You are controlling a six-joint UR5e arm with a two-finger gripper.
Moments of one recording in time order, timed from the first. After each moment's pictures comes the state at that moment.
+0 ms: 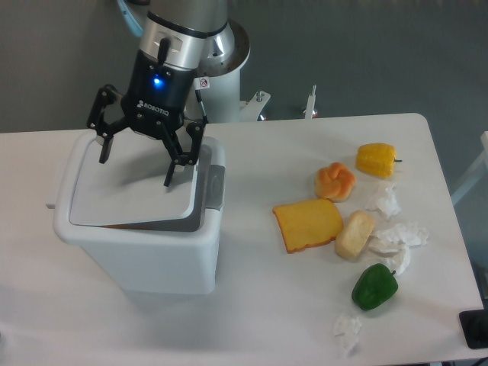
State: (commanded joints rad) arm 2.36 -1.58 -1.65 -0.99 1.04 0.37
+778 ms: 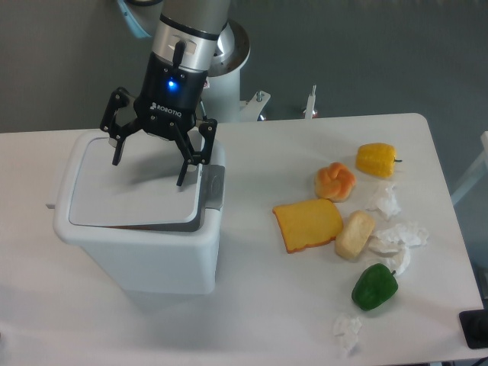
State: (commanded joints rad) arm 2.37 -1.58 -1.67 -0.99 1.05 0.37
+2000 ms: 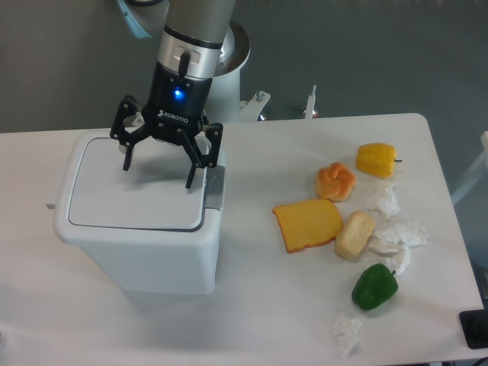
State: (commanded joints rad) arm 2.37 -1.58 -1.68 -0.99 1.08 0.37
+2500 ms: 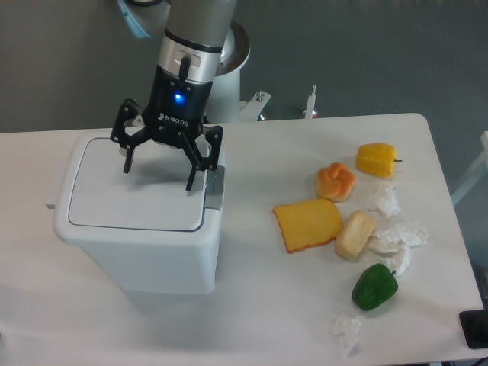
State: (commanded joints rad) arm 2.37 -1.60 -1.68 -0.99 1.08 0.37
